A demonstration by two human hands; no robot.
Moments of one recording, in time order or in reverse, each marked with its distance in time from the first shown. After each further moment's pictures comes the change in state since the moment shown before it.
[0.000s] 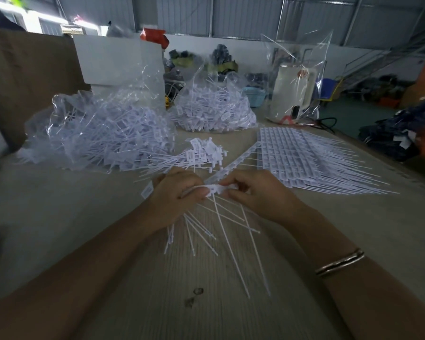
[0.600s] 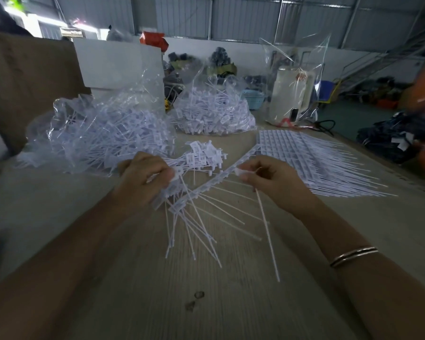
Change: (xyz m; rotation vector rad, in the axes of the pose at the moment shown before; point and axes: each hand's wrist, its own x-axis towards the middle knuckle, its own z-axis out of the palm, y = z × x) left_hand -0.001 -0.023 -0.045 0.122 0.212 -0.005; right_hand -0.001 0.010 -0.020 0.467 0.171 0.184
